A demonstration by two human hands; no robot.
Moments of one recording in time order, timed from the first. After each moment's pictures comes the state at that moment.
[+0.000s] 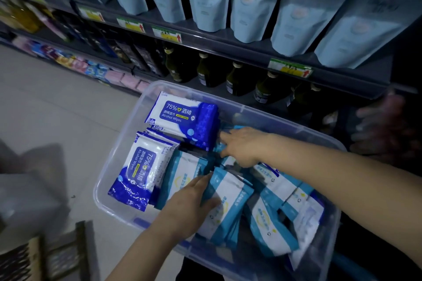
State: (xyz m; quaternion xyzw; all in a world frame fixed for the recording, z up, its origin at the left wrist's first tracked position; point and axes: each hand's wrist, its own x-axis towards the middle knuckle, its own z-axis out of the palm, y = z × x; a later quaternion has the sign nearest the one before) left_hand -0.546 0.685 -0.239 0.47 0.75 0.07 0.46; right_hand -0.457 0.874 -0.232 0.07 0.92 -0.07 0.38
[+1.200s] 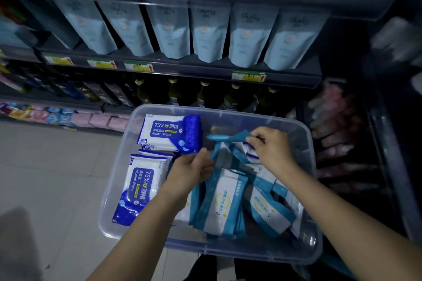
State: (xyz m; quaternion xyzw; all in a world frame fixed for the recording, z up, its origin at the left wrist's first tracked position) left_hand -0.562 0.733 -0.199 0.22 0.67 0.37 0.60; right_hand -0.385 0.816 -0.211 0.62 0.69 -0.31 -0.20
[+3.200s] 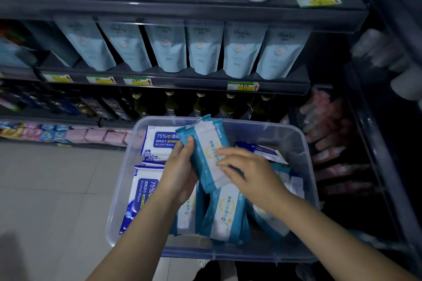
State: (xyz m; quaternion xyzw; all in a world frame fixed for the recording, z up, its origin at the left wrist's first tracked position) left_hand -0.579 0.749 -0.179 0.14 0.51 0.53 0.67; right_hand -0.414 0.759 -0.174 0.44 0.80 -0.33 -0.23
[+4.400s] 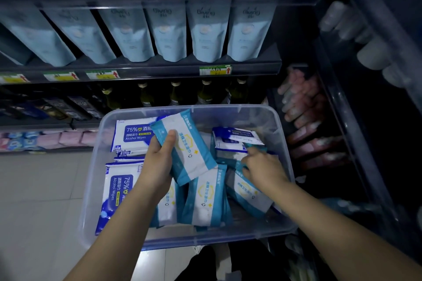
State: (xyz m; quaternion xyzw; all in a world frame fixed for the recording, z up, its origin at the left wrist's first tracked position) left_hand -0.565 0.747 -0.193 0.20 0.61 0.48 0.60; right_hand -0.347 0.756 -0.232 0.61 0.76 -0.13 0.18
